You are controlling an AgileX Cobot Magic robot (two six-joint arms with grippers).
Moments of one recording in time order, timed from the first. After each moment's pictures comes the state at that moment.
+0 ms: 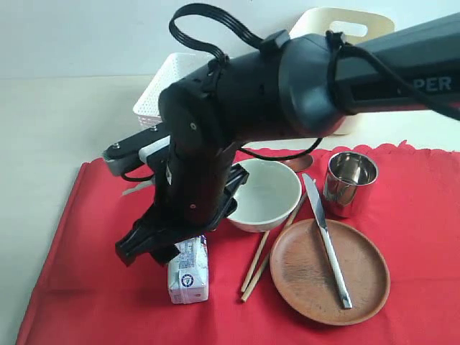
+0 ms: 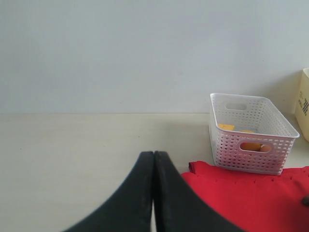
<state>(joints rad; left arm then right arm) -0.12 0.01 0.00 0.10 0.14 -0.13 0.81 1.97 -1.34 0.06 0.81 0.15</state>
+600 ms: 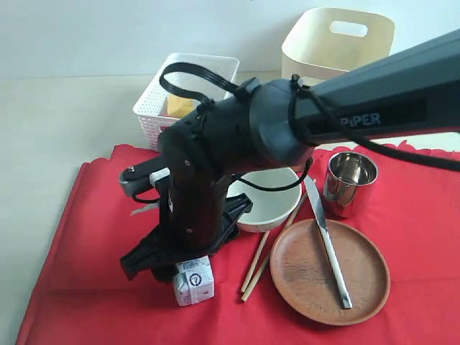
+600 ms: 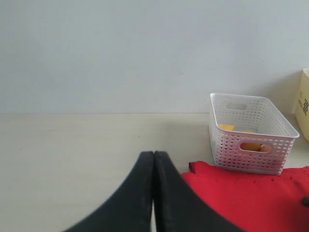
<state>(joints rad) -0.12 0.01 0.00 0.10 0.14 -0.13 0.81 2.06 -1.32 0.06 0.74 0.30</state>
